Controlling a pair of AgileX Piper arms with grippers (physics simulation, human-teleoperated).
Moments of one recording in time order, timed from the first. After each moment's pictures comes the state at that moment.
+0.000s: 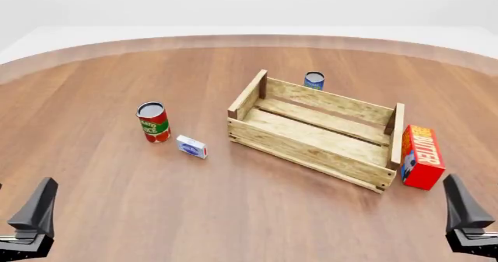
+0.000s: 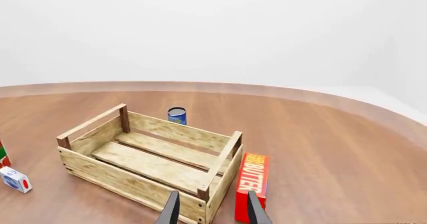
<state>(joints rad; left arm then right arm) 0.00 0.00 0.00 0.00 0.00 -0.03 0.04 -0.01 -0.02 -0.02</state>
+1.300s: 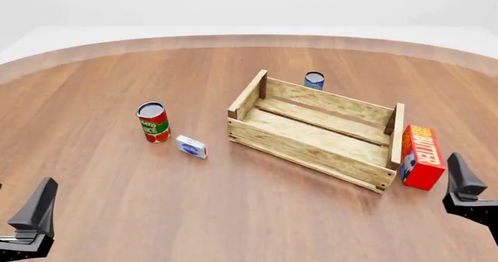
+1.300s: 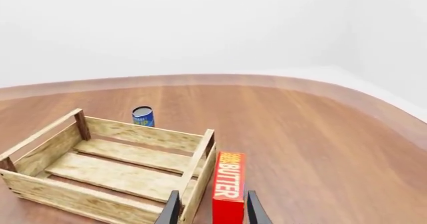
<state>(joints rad) 0.00 0.00 0.00 0.00 0.00 -0.17 0.51 0.00 -0.45 0.01</state>
